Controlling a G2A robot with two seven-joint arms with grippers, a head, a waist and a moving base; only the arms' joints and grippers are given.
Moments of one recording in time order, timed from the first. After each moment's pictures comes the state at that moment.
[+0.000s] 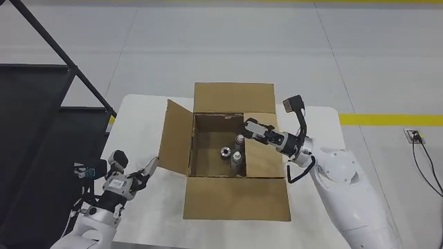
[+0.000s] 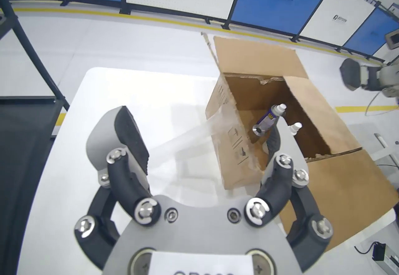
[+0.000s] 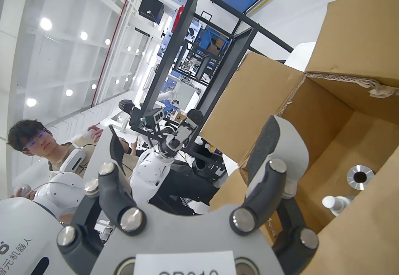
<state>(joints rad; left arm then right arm) 1.63 -1.16 -1.66 -2.16 0.93 -0.08 -0.21 -0.81 -1.29 1.27 -1.37 0.18 -0.43 0.86</state>
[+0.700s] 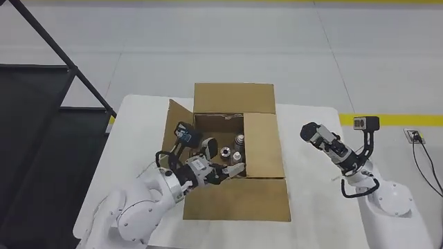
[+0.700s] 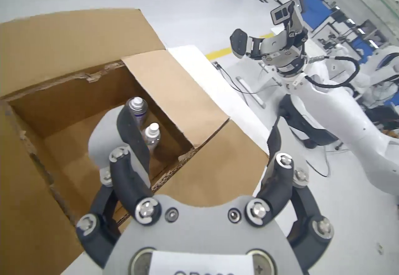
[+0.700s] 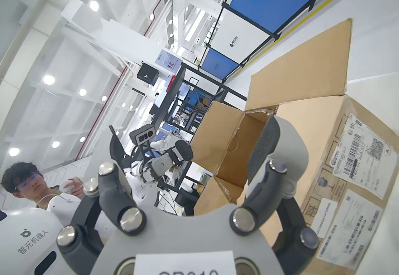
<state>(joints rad) 1.10 -1.19 -1.22 -1.97 0.60 -0.20 -0.67 -1.07 -1.22 1.61 -1.45 0.27 -0.53 0.84</state>
